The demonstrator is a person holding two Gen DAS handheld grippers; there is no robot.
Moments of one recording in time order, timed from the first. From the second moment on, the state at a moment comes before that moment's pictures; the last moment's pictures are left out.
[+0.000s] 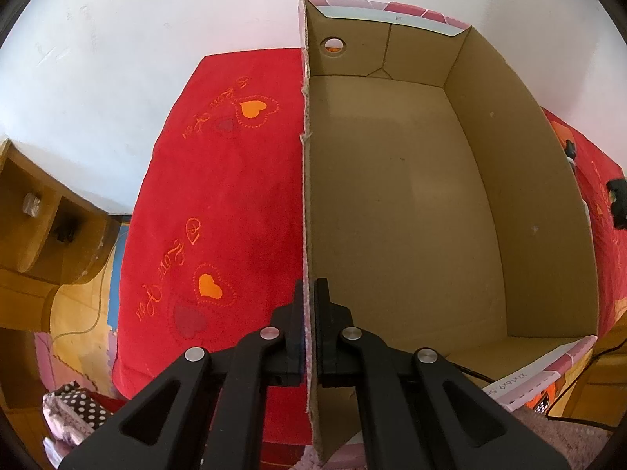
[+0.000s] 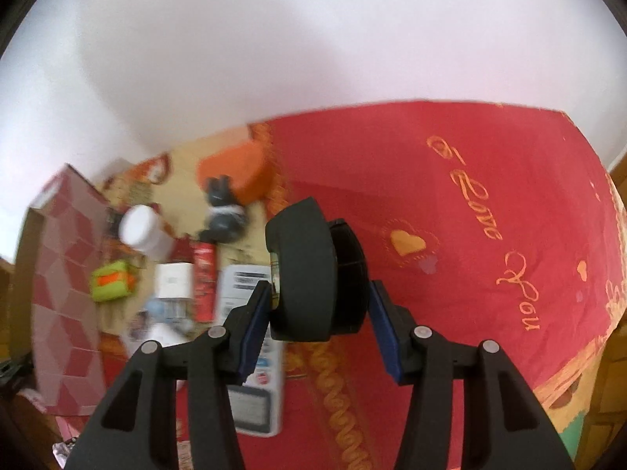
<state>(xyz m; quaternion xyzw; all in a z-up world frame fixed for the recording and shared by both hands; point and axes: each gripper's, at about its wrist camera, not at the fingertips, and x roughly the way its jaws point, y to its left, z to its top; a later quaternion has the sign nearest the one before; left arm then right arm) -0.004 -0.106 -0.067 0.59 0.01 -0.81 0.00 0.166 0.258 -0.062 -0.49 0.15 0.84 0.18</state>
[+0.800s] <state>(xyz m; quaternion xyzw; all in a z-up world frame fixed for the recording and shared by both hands) 0.000 -0.104 -0.062 0.58 0.00 -0.82 -0.01 0.052 0.056 0.010 -0.49 0.07 0.86 -0.09</state>
